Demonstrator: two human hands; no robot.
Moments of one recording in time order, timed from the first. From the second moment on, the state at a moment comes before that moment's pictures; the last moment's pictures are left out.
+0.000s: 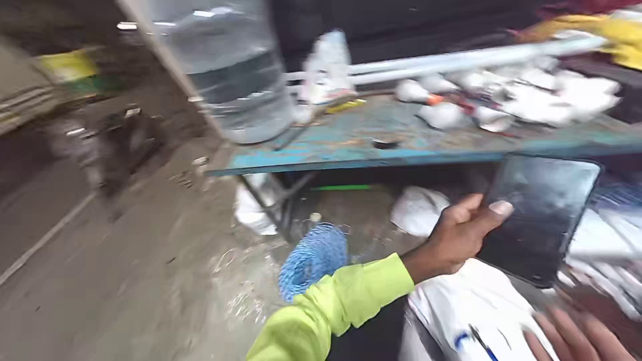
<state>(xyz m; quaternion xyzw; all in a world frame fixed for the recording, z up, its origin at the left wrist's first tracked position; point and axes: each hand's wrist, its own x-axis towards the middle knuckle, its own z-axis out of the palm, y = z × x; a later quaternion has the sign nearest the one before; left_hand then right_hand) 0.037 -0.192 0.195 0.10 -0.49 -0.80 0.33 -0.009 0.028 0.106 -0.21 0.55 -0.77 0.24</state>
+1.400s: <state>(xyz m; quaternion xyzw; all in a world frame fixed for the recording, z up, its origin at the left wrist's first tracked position) -0.073 -0.076 -0.004 0.07 -0.21 -0.97 -0.11 -0.124 0.087 0.019 -0.18 0.57 -0.78 0.17</state>
